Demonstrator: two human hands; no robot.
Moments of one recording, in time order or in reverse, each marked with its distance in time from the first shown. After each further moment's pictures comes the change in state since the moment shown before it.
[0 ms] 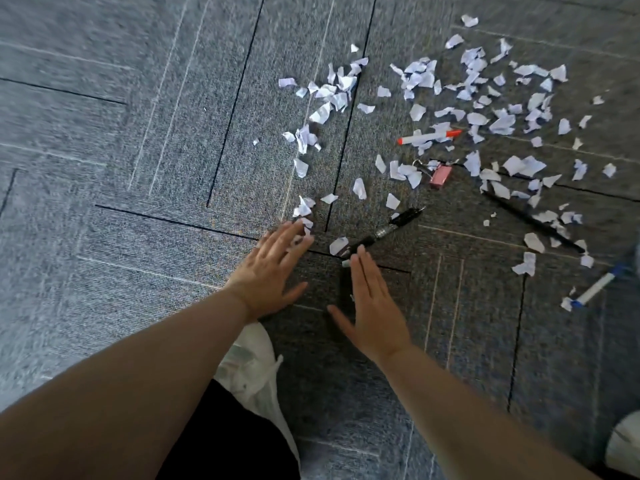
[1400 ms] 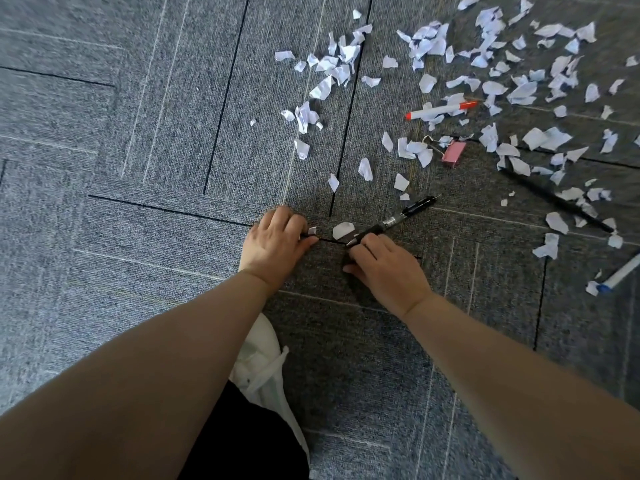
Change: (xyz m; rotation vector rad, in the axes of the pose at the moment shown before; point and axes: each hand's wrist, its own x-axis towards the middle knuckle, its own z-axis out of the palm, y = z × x) left_hand 0.027 0.016 -0.005 -0.137 0.224 -0.293; right_hand 0.044 0.026 -0.011 -0.165 0.159 -0.398
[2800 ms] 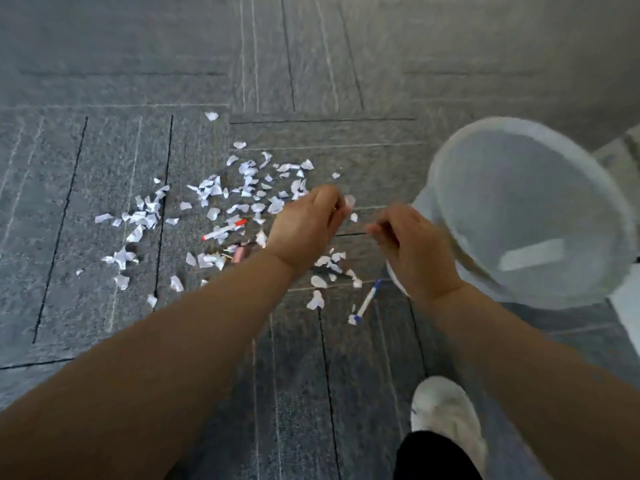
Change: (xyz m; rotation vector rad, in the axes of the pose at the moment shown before) left_hand 0.071 0.367 -0.126 -0.331 0.264 0.595; right_hand -0.121 0.153 -0.310 0.036 0.571 0.389
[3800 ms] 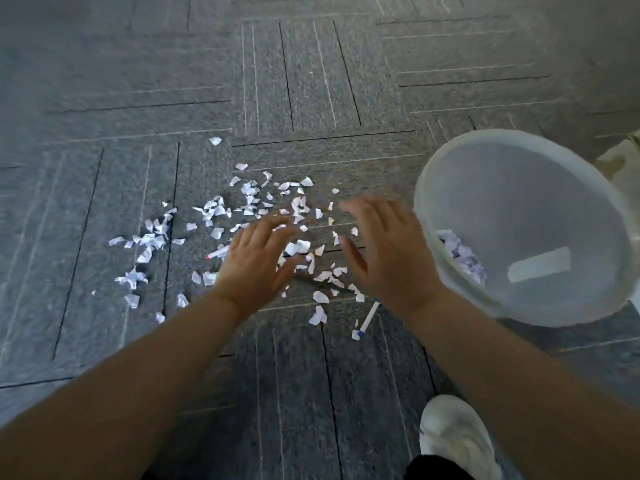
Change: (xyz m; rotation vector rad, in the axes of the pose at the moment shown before) left_hand -0.033 -0.041 -0.012 0.292 -0.188 -0.001; right_hand 0.019 -0.016 -0.009 -0.163 -0.057 -0.090
